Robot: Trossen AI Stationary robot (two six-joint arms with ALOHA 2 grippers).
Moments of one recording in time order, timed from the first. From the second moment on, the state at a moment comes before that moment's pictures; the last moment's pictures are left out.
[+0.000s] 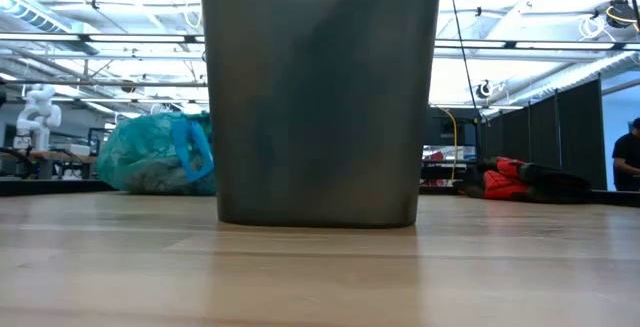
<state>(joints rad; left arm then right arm) 0.09 1.06 0.89 -0.13 0.30 -0.44 0.13 1.87 2.22 -1.16 0.03 0.50</state>
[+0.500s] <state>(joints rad) 0.21 0.91 0.89 -0.13 0.35 -0.46 0.10 2.01 2.22 -1.09 0.02 0.49</state>
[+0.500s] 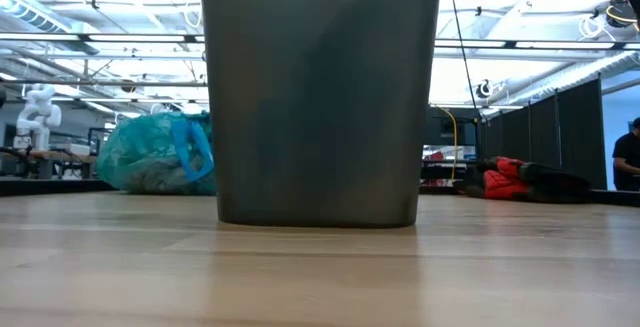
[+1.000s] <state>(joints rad) 0.28 0.69 0.89 -0.23 0.32 -0.49 0.09 2.08 2.22 -1.31 0.00 0.62</state>
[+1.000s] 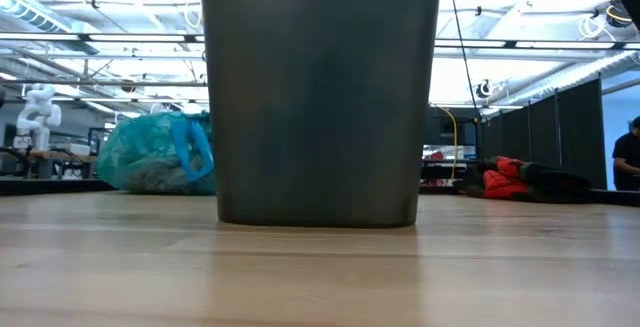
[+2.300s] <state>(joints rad) 0.28 0.94 1.19 -0.02 0.73 -0.46 0.05 1.91 2.22 -1.57 0.13 0.69</state>
